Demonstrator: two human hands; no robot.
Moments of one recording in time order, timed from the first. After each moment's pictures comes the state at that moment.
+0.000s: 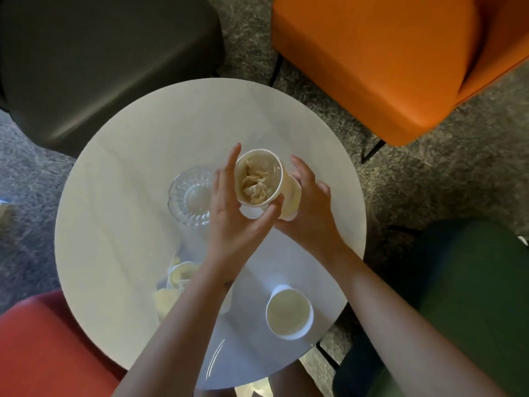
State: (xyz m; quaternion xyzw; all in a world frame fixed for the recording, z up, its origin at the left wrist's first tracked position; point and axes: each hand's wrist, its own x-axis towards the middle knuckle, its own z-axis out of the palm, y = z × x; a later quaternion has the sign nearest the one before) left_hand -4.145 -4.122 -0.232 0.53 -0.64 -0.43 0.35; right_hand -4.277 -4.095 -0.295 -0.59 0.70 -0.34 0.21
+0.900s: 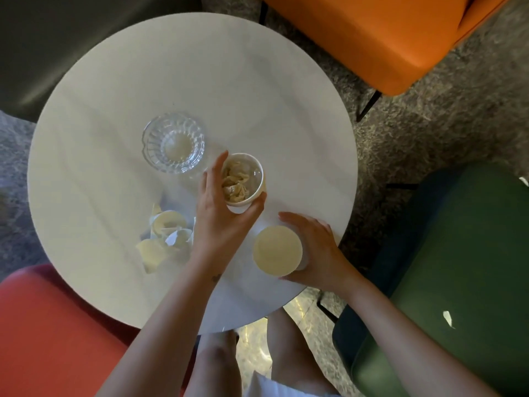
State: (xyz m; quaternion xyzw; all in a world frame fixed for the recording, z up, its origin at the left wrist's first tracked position) left_hand -4.122 -4.046 -0.276 0.57 -0.66 -0.40 0.27; right_hand -4.275 -3.932 -0.334 -0.60 0.65 -0.24 0.39
